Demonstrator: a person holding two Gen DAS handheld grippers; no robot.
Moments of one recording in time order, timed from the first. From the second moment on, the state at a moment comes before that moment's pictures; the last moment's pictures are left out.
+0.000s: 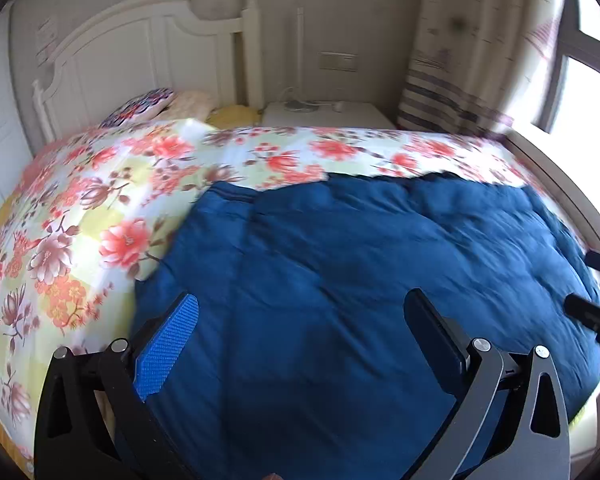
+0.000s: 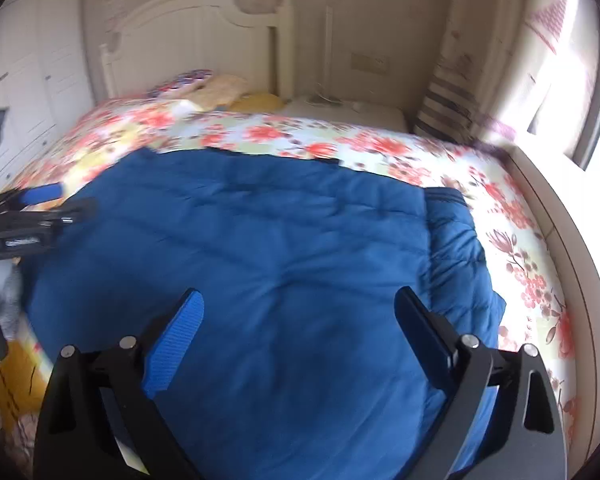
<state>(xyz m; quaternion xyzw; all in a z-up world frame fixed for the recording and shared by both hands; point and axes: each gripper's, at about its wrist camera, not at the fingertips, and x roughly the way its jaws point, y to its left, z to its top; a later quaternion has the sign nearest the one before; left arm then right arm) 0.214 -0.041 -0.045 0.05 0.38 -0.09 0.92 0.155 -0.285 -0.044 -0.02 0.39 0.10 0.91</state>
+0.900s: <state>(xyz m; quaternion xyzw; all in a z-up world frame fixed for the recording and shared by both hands) 0.132 -0.068 -0.093 0.12 0.37 -0.08 0.92 0.093 -0.240 -0.072 -0.14 0.39 0.11 0.90</state>
